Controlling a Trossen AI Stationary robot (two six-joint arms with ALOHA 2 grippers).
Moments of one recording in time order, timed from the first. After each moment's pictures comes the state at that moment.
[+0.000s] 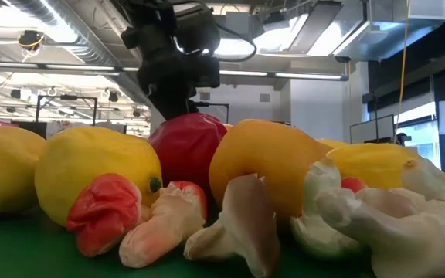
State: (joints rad) left arm 0.13 1.76 1.15 -0.55 0.12 0.04; right arm 0.95 1.59 1.66 -1.16 0.69 0.99
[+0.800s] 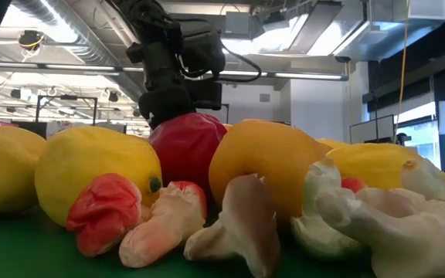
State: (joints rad) left arm 0.13 1.84 1.15 -0.54 0.08 0.05; right arm 0.95 1.59 1.66 -1.15 0.68 1.02
